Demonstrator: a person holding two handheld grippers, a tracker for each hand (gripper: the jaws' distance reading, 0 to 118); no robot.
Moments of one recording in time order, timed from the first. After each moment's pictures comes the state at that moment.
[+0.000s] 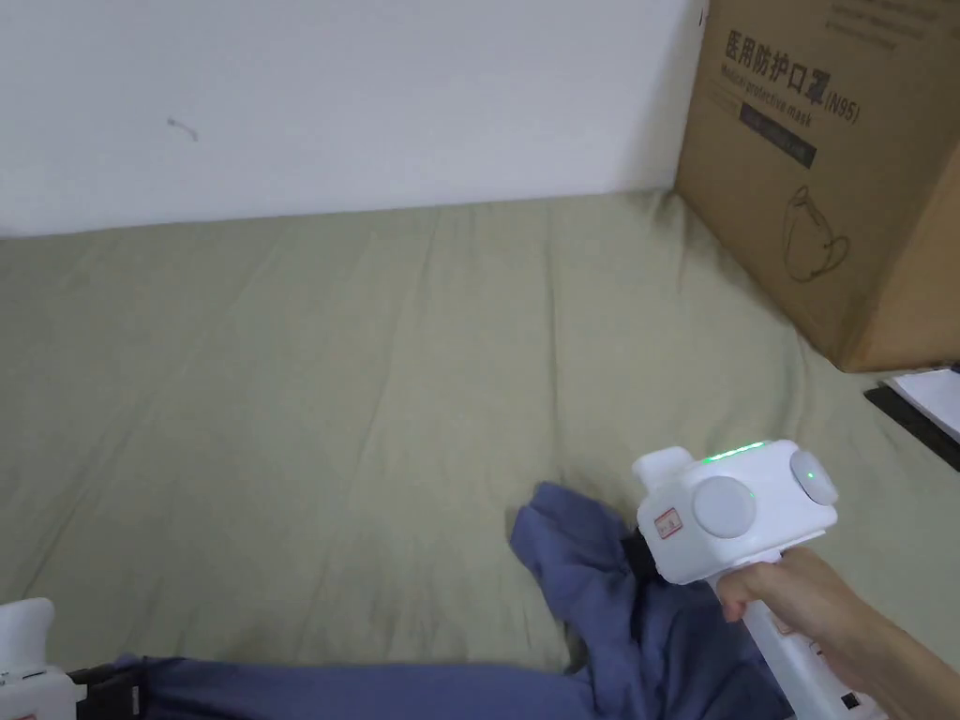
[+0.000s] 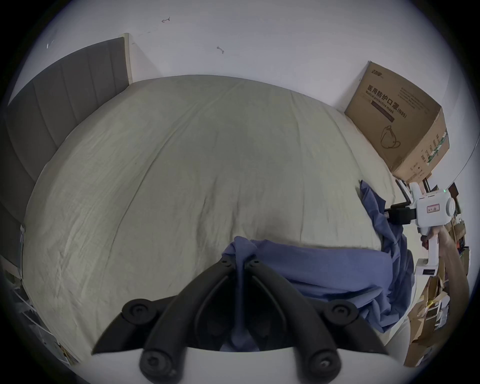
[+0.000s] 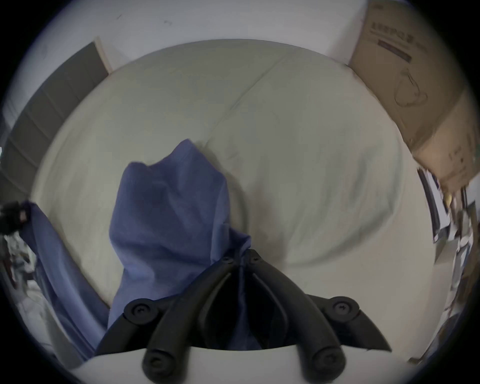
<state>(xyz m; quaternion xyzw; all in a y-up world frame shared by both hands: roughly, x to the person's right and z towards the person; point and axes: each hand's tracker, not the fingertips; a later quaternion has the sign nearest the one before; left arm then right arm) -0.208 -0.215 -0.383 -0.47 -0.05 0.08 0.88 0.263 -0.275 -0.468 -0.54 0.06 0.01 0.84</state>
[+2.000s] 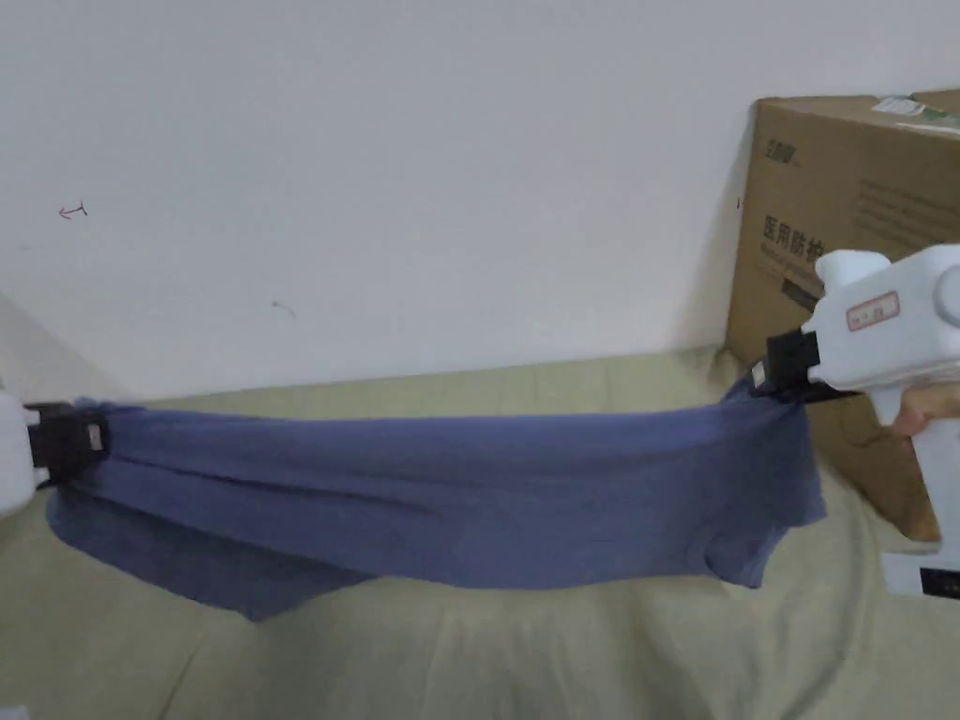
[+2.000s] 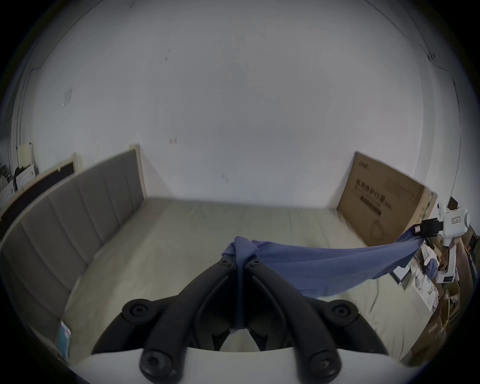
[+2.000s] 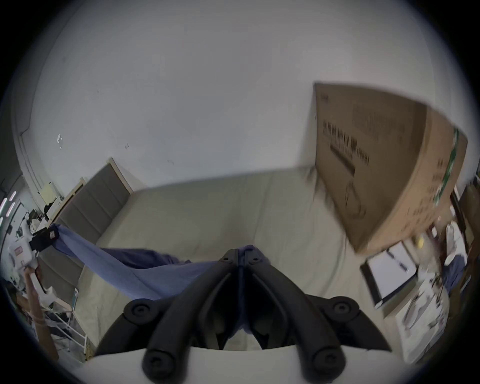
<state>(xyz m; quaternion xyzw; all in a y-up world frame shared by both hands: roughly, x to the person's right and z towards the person) -0.265 0.002 -0.465 -0.24 -0.04 0.05 0.97 0.318 -0.009 -0.502 -0.34 0.04 -0.09 0.93</state>
